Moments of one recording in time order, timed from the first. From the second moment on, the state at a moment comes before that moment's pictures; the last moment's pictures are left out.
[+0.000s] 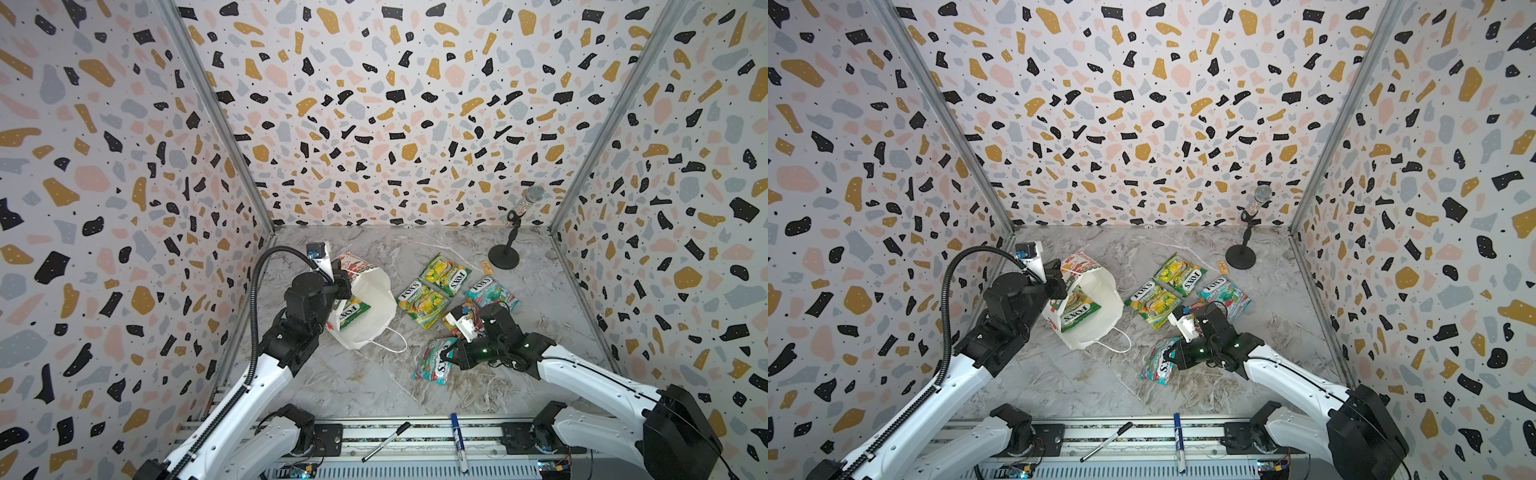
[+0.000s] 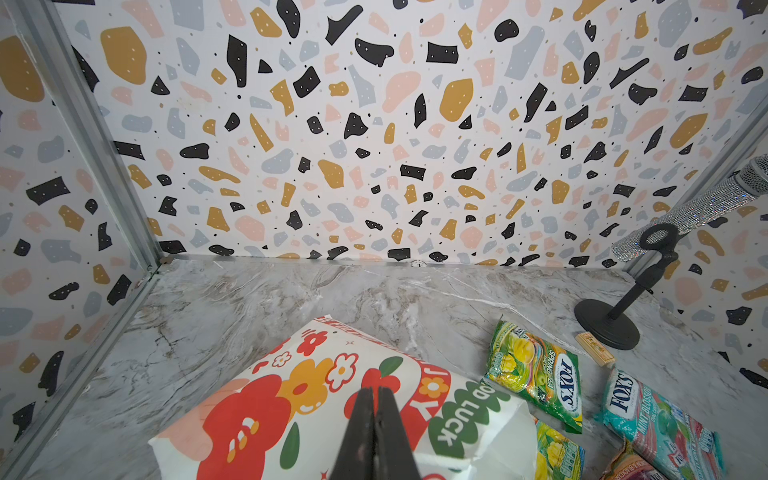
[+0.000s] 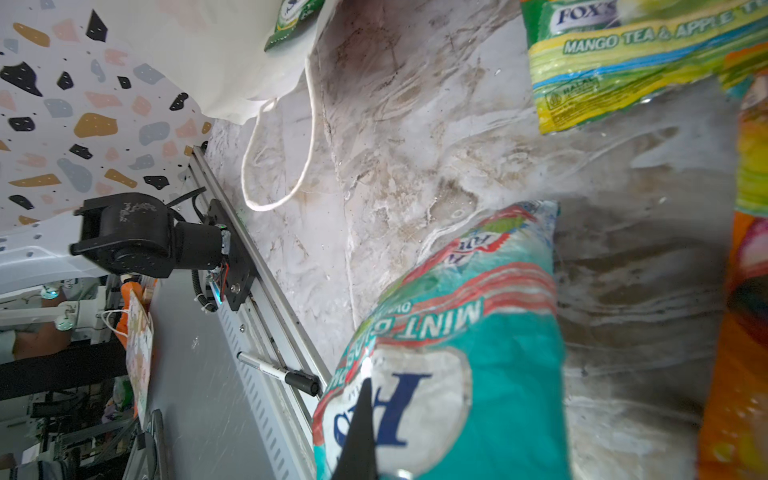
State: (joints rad) left arm -0.41 0.89 0.80 -0.09 -0.26 -0.20; right arm 0.69 1.10 0.56 -0.29 -0.56 0.42
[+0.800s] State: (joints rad) left arm -0.41 0.89 0.80 -0.09 -0.26 -0.20; right arm 0.81 1.08 0.59 -0.46 -0.10 0.43
